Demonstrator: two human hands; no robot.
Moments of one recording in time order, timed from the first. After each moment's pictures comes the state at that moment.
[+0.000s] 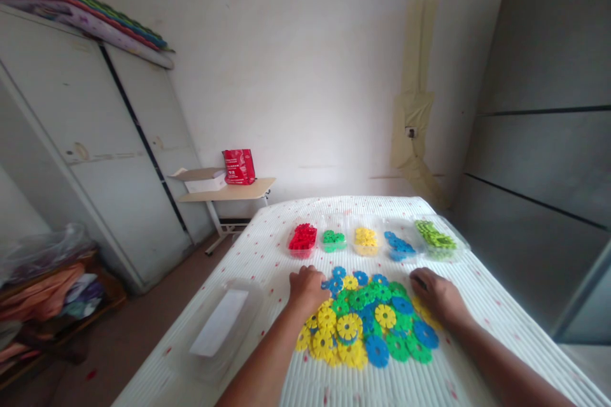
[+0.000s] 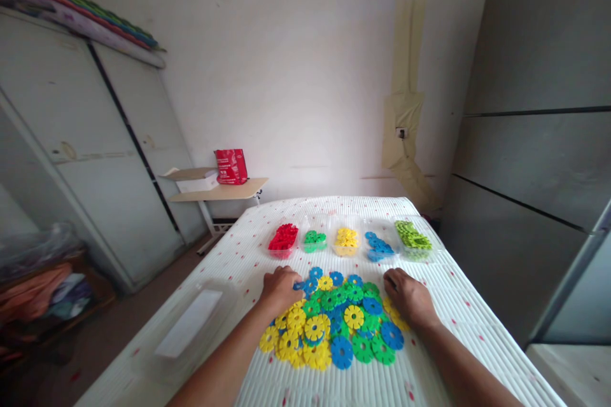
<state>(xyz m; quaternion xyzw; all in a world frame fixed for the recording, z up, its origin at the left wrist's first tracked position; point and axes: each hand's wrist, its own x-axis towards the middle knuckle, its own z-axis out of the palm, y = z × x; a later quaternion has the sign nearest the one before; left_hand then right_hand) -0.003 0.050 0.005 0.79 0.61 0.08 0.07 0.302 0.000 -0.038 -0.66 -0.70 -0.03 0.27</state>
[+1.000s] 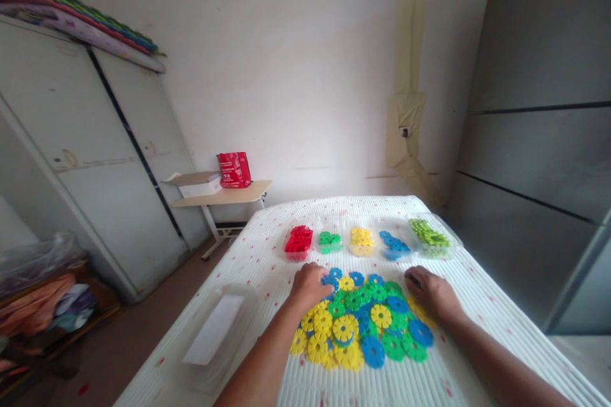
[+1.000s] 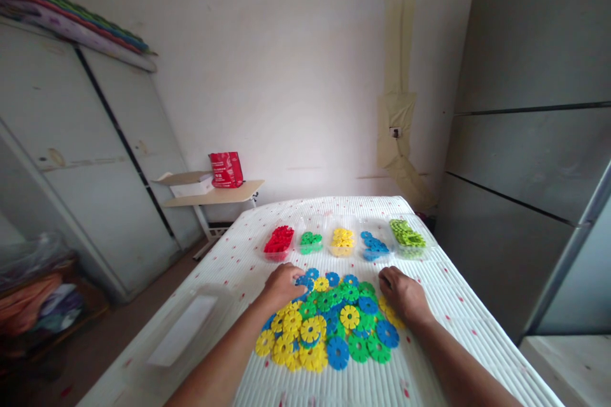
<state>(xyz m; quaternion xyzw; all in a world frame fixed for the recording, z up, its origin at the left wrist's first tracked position) 0.003 0.064 0.005 0.81 0.56 0.11 0.10 0.300 -0.001 -0.035 -0.67 -0.70 -0.04 0.24</state>
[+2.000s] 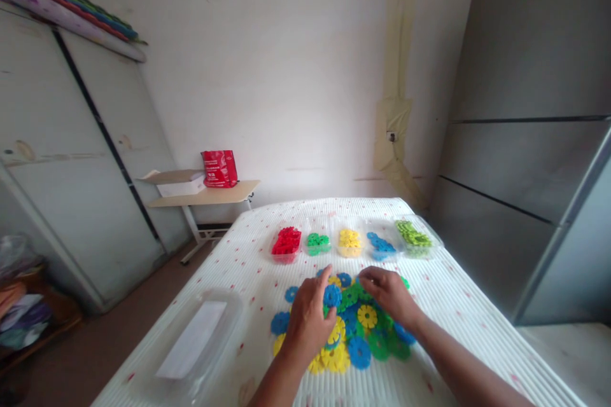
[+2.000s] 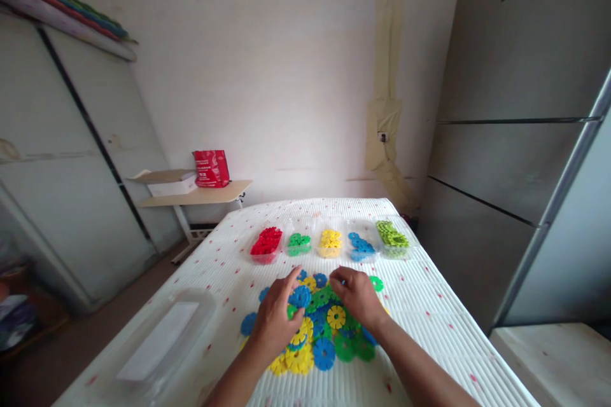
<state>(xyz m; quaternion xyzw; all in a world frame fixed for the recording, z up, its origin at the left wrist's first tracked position) 0.022 0.004 -0.015 0.83 0.43 0.36 0.06 0.229 -0.009 0.011 -0.58 -0.70 0.18 0.36</state>
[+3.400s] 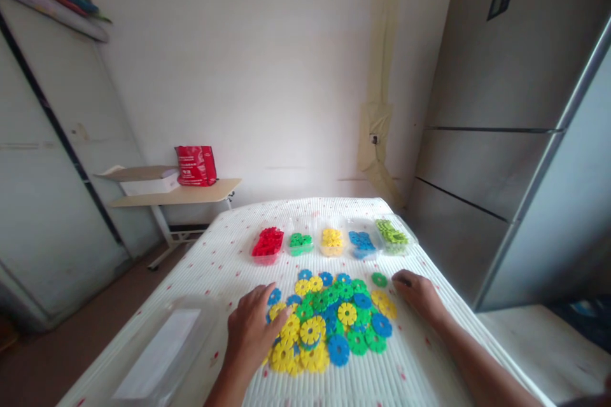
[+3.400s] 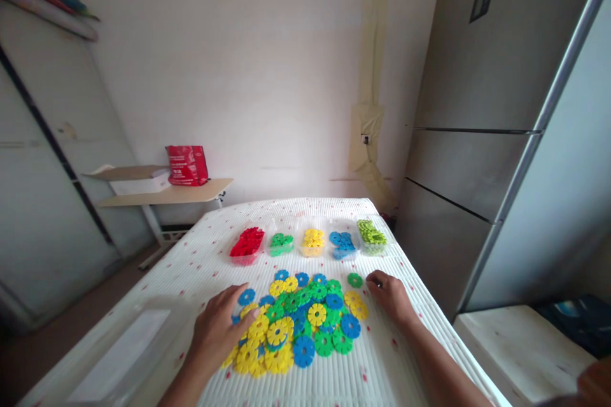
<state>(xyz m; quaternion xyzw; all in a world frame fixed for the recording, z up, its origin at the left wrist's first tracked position) -0.042 0.015 -0.026 0.76 0.59 0.26 0.04 0.331 -0.035 -0.017 -0.70 -0.62 0.11 0.34</state>
